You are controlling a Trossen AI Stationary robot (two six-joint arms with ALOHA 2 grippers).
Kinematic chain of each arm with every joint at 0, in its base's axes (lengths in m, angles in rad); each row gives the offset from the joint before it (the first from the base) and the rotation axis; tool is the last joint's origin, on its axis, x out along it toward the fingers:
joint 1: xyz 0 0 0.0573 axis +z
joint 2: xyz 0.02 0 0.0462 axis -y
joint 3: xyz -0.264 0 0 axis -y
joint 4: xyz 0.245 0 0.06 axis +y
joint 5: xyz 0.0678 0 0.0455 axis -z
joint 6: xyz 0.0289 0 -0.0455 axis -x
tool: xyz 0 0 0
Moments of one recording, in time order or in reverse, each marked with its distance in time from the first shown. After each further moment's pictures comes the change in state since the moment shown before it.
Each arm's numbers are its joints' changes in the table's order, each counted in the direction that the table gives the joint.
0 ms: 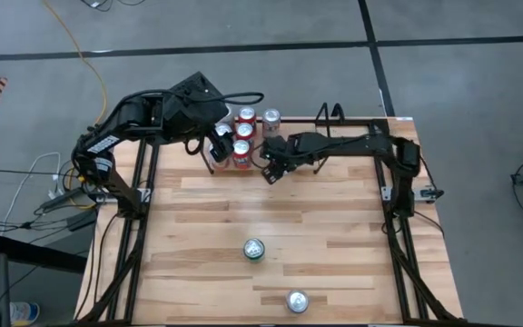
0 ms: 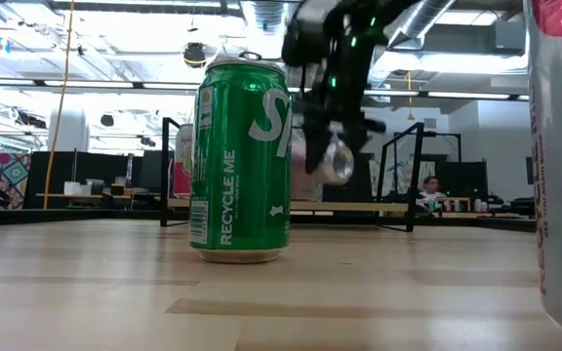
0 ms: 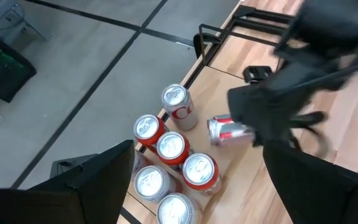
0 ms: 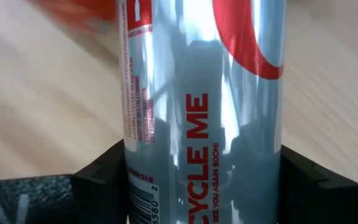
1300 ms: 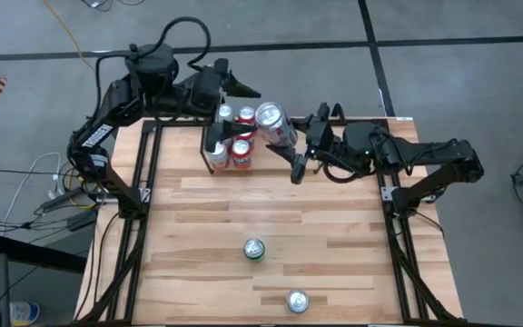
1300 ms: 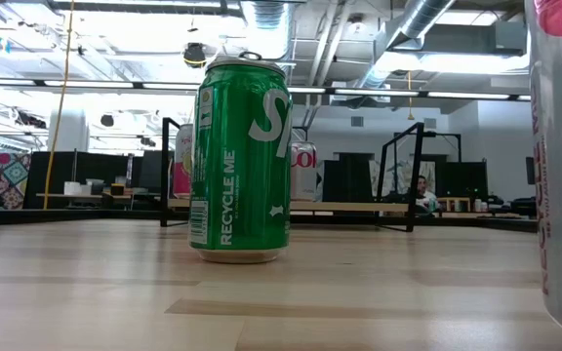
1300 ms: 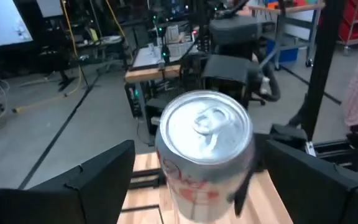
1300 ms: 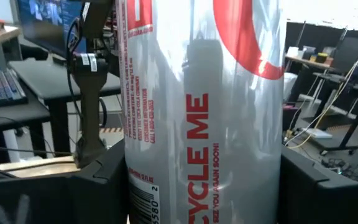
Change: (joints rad) left arm 0.175 0.036 -0.009 -0.613 0.812 -0.306; right arm 0.323 0.518 0.001 -0.694 0.308 0.760
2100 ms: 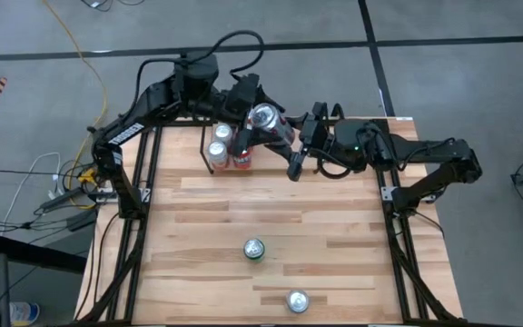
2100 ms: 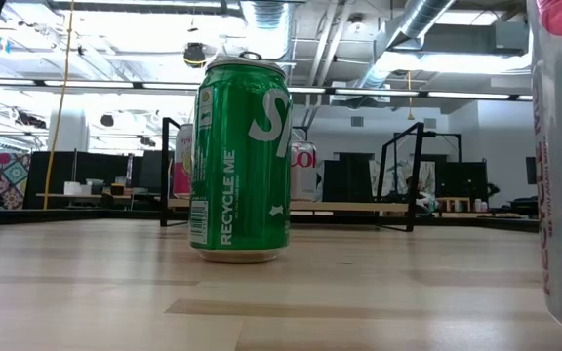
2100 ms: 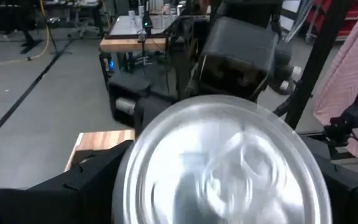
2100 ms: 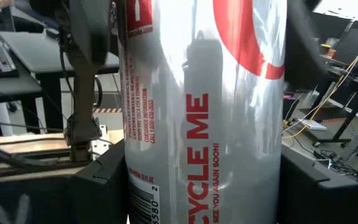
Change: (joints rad) left arm 0.003 -0.125 -0.001 -0.034 0.086 0.098; right arm -0.046 -0.020 0.000 0.068 -0.049 0.016
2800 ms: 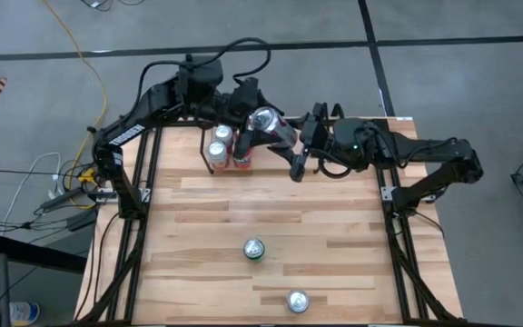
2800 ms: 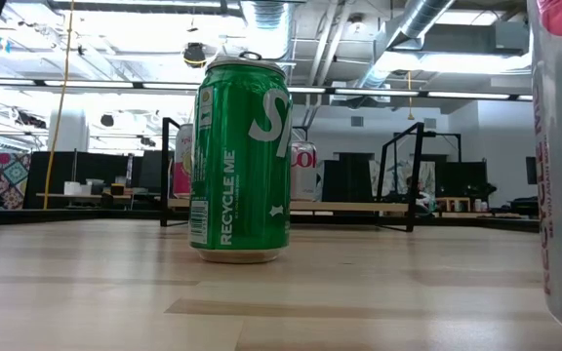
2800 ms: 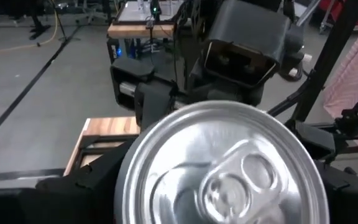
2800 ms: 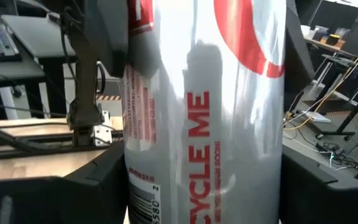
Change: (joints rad) left arm -0.002 0.002 0.000 0.062 -0.061 -0.006; right arm -0.033 0.016 0.001 0.087 -0.016 -0.004
